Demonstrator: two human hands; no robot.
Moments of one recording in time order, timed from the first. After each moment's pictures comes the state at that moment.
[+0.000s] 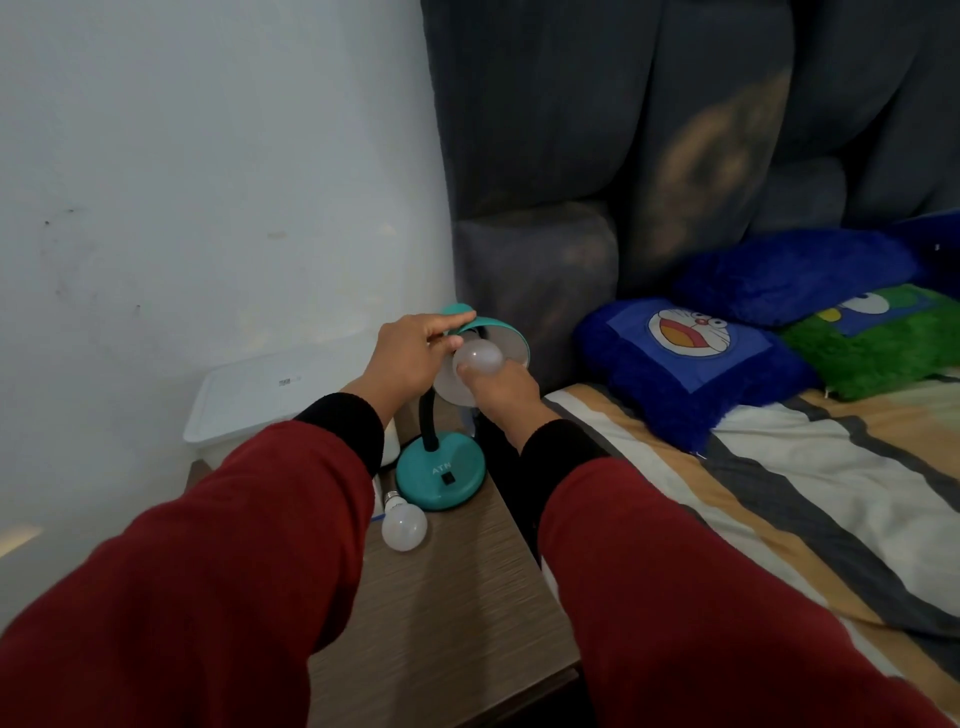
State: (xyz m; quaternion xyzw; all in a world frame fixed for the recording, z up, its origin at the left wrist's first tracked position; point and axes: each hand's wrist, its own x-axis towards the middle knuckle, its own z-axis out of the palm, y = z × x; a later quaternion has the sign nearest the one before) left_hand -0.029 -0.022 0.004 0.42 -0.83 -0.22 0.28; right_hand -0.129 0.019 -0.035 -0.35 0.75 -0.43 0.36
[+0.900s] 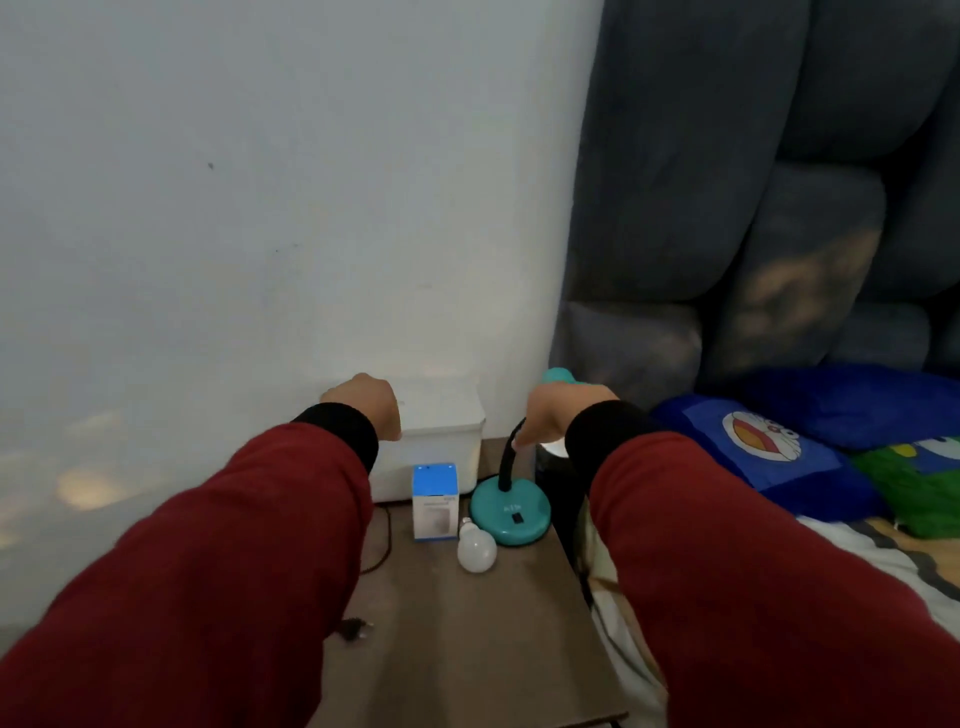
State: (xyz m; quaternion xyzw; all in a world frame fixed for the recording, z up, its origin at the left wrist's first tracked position) left_hand 0.130 -0.001 0.040 0.69 -0.72 0.00 -0.06; right_hand -0.064 0.055 0.062 -0.65 0.75 0.04 0.09
